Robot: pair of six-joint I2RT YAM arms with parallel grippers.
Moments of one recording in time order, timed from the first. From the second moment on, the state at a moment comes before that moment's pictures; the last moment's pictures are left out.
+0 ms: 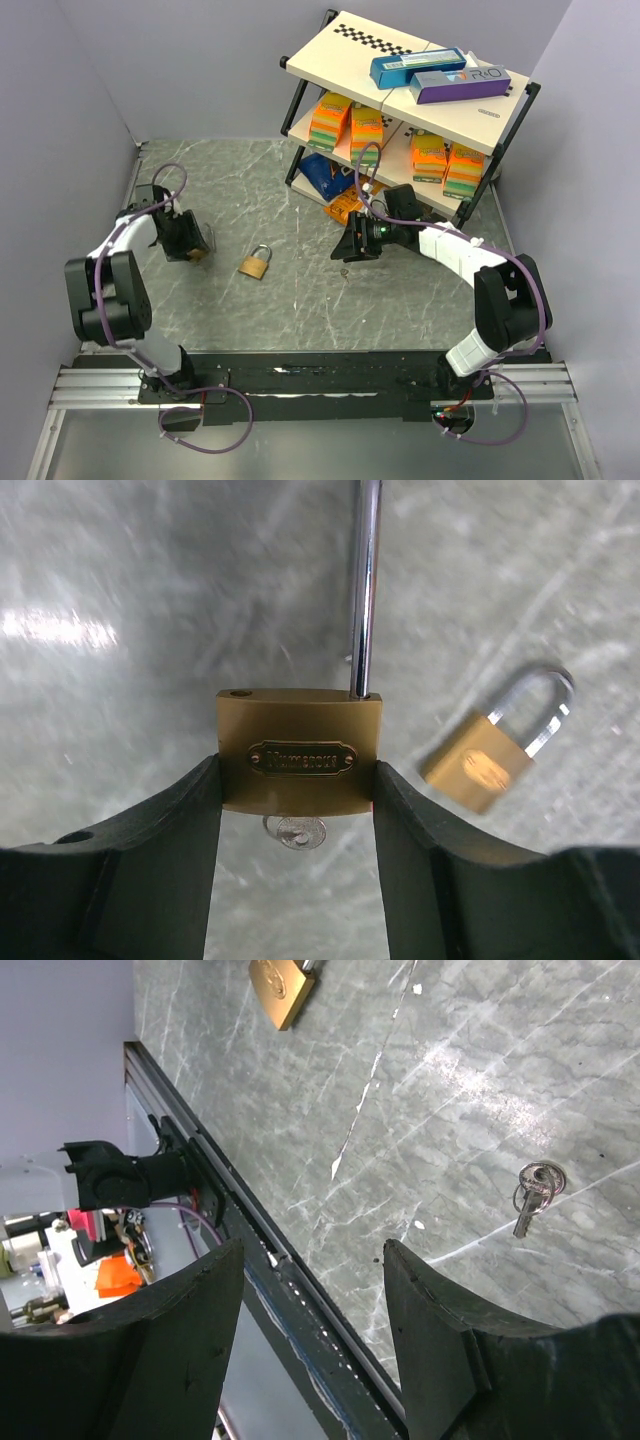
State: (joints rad) left arm 0.18 1.58 1.03 -0.59 0.26 -0.24; right arm 0.36 1.56 0.99 -0.30 -0.77 0.46
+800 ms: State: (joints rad) left arm 0.21 1.94 1.32 -0.51 -0.08 -0.09; right arm 0.35 1.56 0.99 -0.31 -0.78 0.44
